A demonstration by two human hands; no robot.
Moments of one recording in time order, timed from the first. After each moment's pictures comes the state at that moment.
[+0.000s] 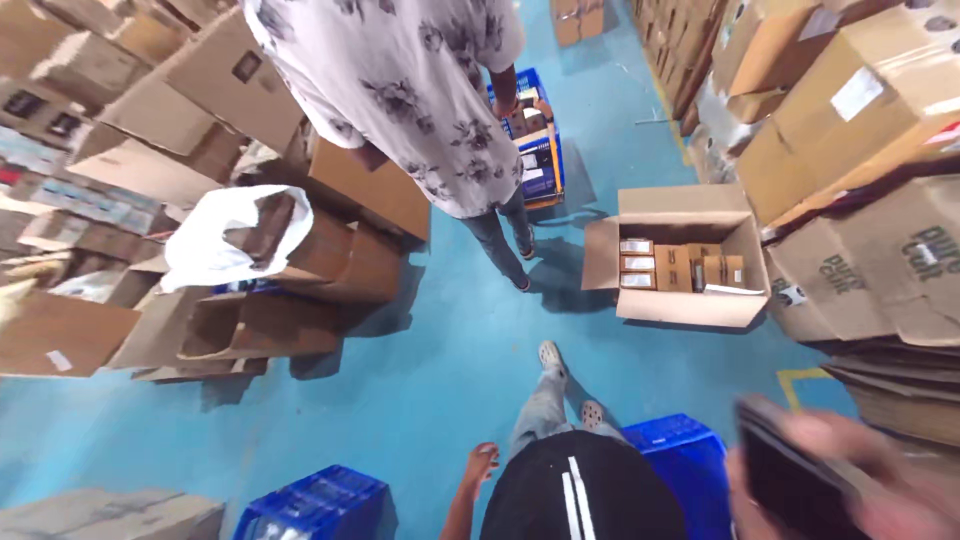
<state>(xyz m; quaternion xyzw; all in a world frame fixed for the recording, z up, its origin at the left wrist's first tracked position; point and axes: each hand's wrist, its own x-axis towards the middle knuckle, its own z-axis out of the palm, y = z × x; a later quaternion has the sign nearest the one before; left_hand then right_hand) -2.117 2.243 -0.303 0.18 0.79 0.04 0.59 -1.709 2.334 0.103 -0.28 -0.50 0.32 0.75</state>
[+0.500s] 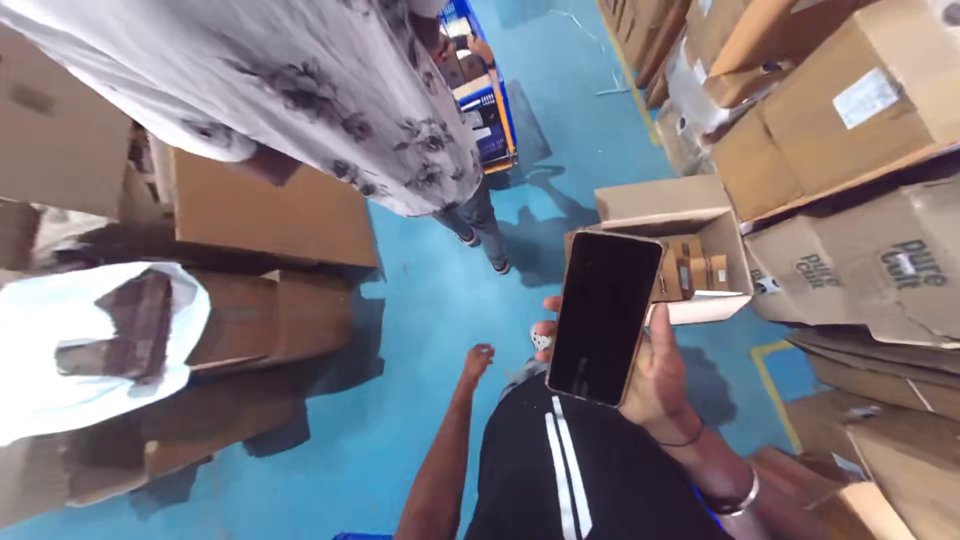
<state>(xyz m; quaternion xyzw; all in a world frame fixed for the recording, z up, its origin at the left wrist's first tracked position) -2.075 2.757 -0.329 0.37 0.71 0.02 0.61 -1.763 2.718 -0.020 -0.10 -0.12 0.76 0.63</state>
